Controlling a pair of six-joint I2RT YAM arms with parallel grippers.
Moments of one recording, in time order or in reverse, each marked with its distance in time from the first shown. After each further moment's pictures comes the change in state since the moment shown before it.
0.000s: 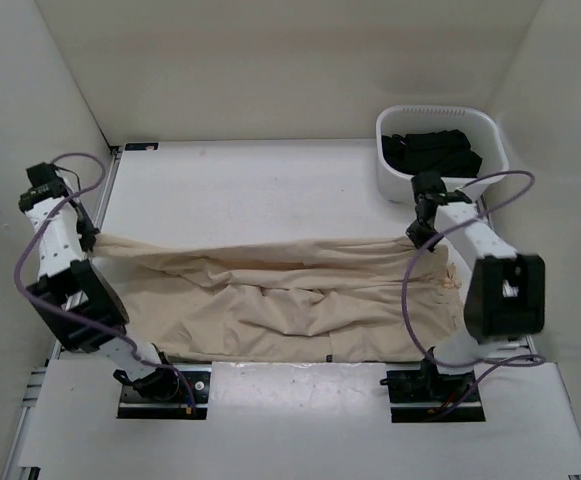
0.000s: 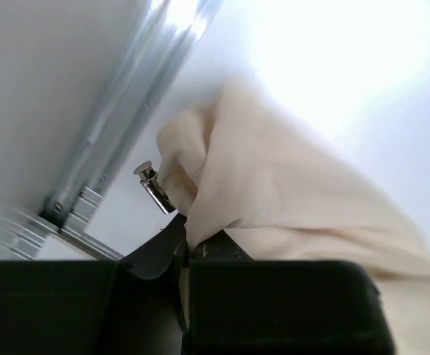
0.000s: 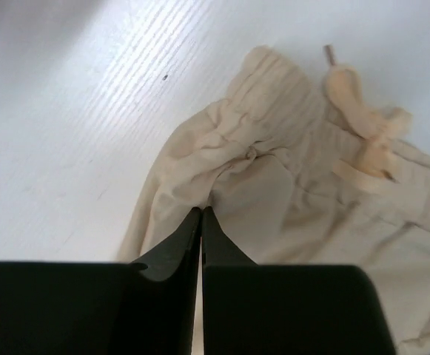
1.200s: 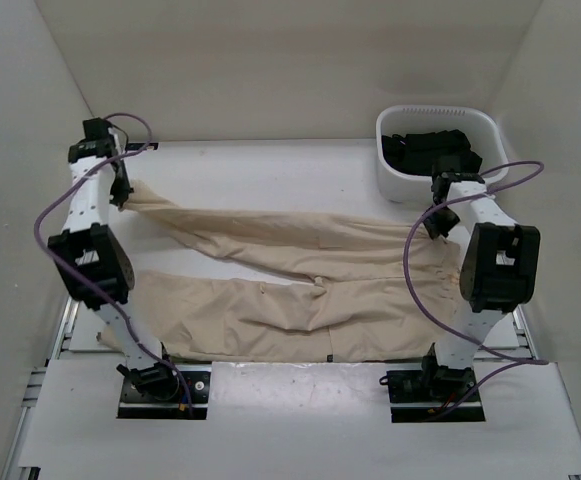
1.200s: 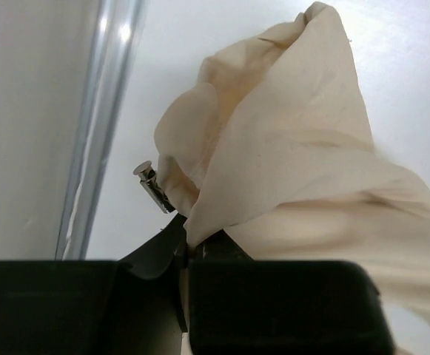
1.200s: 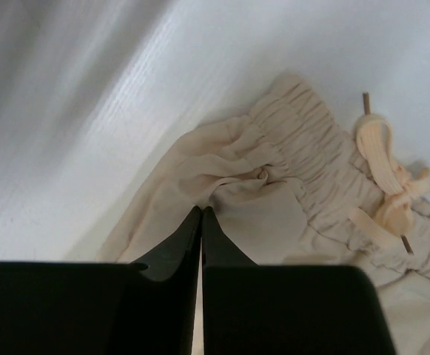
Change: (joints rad) left arm -0.309 0.362 0.476 0.004 -0.106 -0.004; right arm -0.150 0.208 0.220 -0.043 -0.039 -0.084
